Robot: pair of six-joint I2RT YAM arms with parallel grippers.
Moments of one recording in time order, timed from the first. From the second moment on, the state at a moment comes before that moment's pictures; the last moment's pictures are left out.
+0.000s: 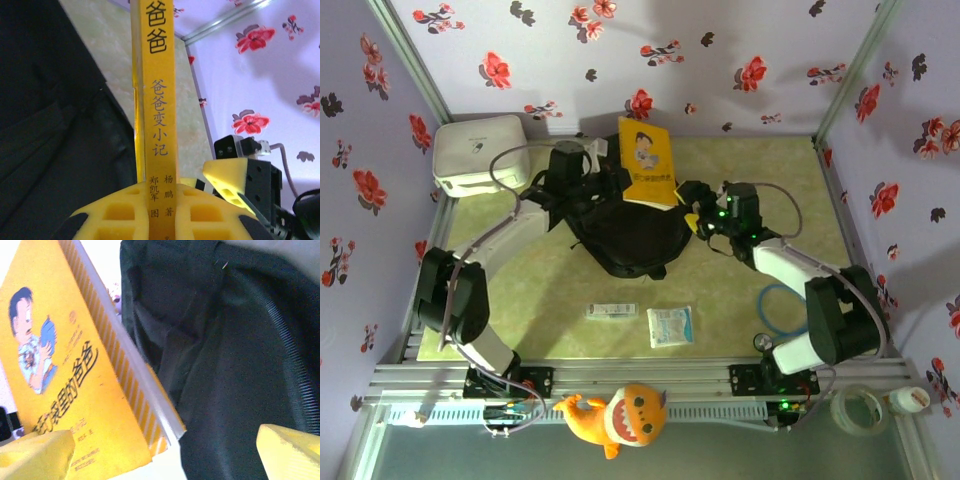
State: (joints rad) left arm -0.48 1.62 1.24 -0.07 0.47 -0.82; right arm 0.37 1.48 0.77 0.33 -0.43 1.30
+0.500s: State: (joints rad) left arm -0.39 1.59 1.07 0.20 0.42 -1.10; right arm 0.61 1.81 0.89 0.77 -0.29 1.60
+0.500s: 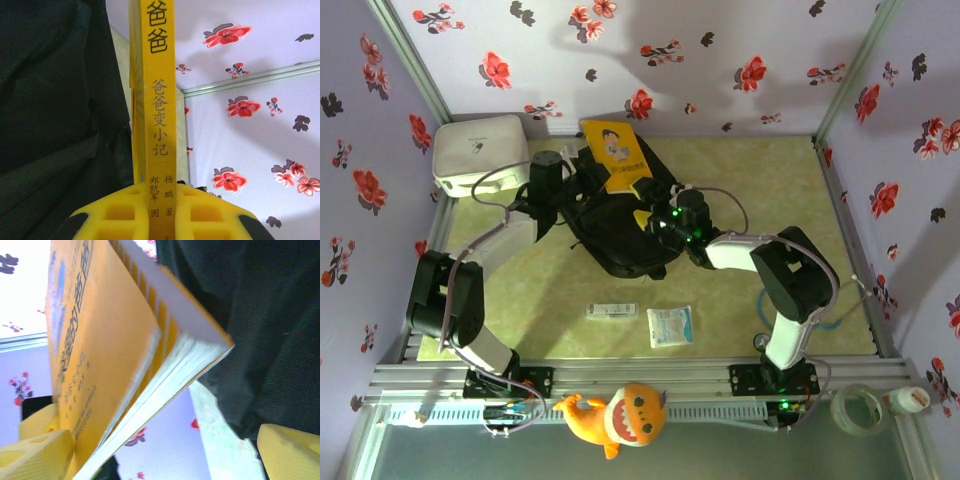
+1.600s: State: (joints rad) left arm -0.39 1.47 0.97 0.17 0.43 -1.15; right arm 0.66 1.75 0.86 0.87 -0.05 1.66
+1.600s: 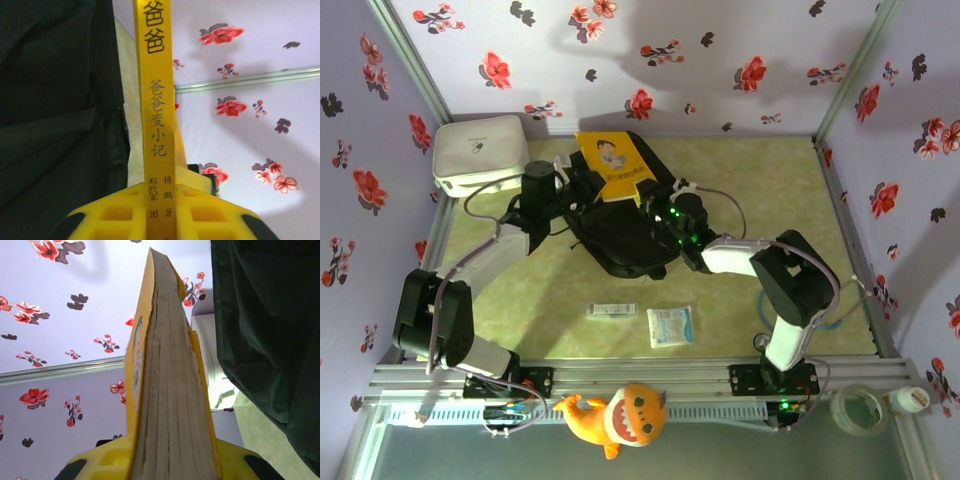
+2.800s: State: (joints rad) left arm -0.80 1.78 1.47 -0.77 0.26 0.05; right arm 0.27 1.10 0.68 -0.07 0.01 1.09
